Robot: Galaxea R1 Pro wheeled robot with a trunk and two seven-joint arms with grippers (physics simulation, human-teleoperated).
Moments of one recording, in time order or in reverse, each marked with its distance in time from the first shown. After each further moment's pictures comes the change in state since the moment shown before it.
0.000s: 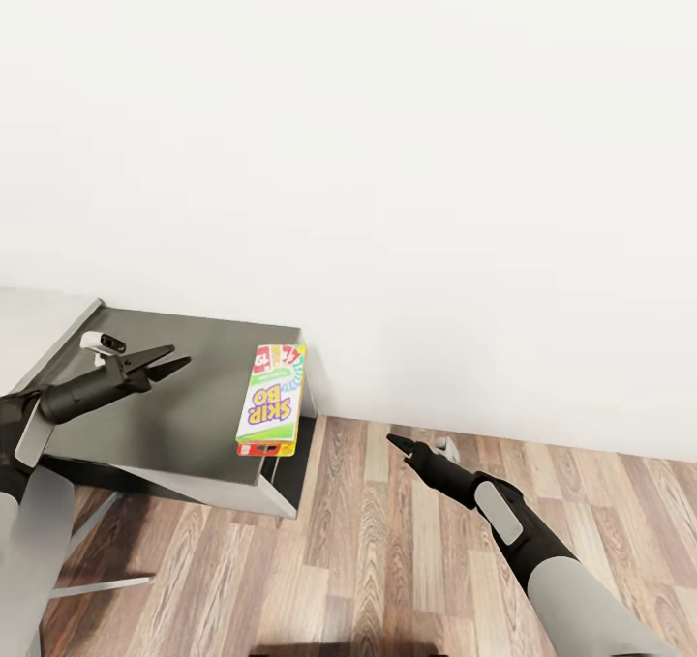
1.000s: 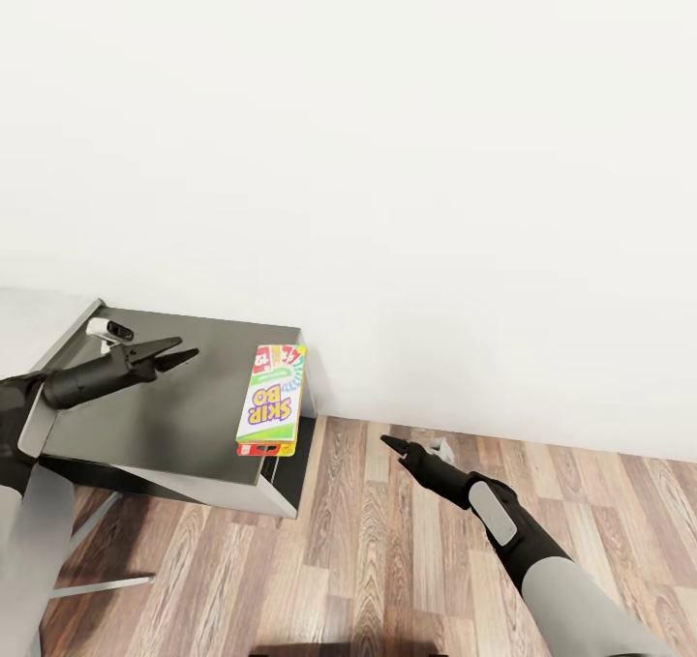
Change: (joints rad) left arm -0.003 -0.009 -0.039 -0.125 0.001 0.085 0.004; right arm 0.000 0.016 0.014 0.000 0.002 -0.004 -0.001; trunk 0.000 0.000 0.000
